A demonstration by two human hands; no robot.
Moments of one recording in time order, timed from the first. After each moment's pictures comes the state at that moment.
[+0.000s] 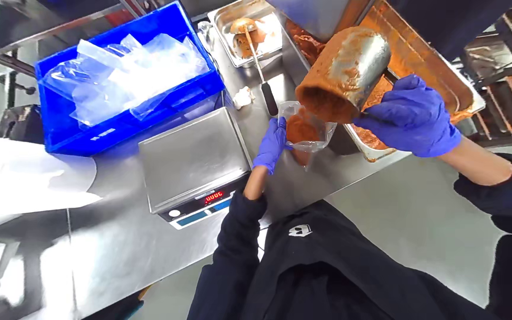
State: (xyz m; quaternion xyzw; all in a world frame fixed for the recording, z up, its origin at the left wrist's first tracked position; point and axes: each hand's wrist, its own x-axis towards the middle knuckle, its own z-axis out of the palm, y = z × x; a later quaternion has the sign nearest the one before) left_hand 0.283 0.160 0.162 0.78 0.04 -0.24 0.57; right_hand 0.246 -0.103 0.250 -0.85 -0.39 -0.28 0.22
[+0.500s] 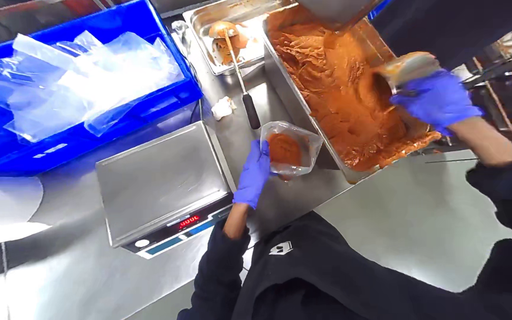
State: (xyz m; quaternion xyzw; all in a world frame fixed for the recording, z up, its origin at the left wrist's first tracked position) left_hand 0.275 0.157 0.164 0.81 0.06 -0.24 0.53; right_hand 0.292 -0.214 0.262 -0.99 0.08 0.01 0.12
